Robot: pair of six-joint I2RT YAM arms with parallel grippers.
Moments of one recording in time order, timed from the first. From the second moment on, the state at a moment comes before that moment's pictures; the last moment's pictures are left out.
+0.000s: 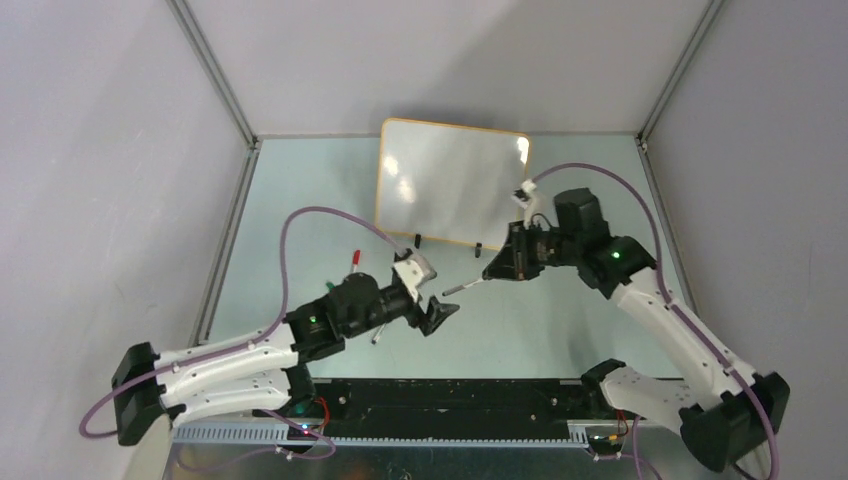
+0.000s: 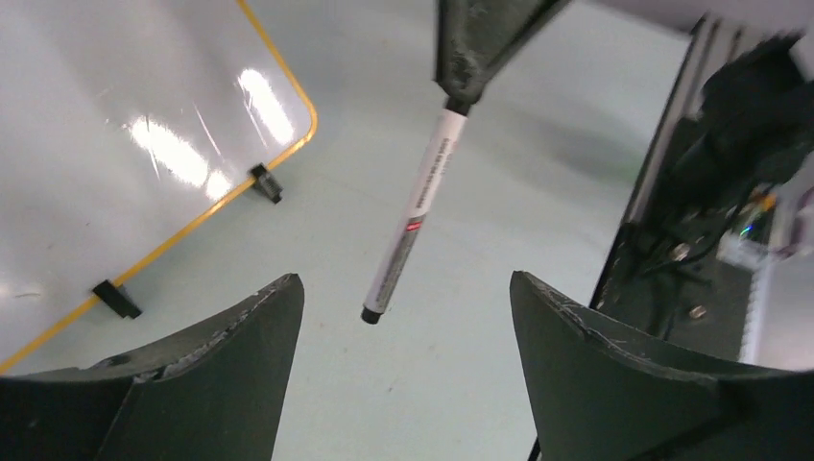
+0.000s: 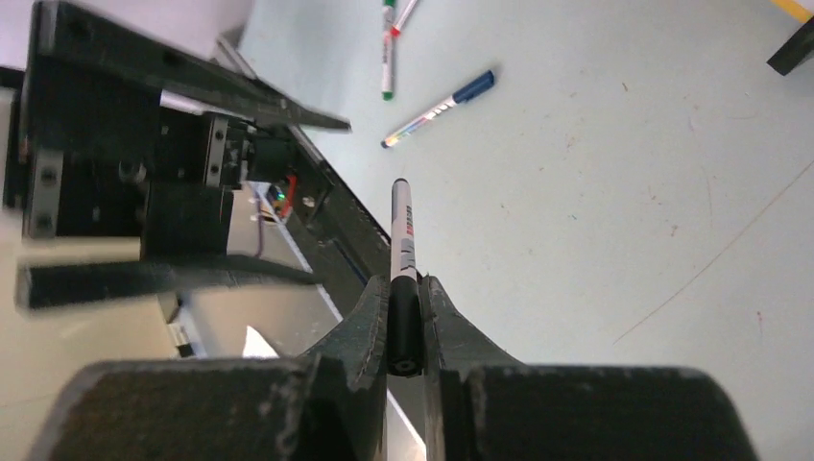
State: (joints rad) left arm -1.13 0.92 0.58 0.12 -0.10 -0.03; right arm 0.52 1.08 1.04 -0.64 -0.59 0.36
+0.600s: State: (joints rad) left arm -0.85 0.92 0.61 0.46 0.54 -0.73; right arm 0.41 0.74 0.78 -0.03 -0.90 0.64
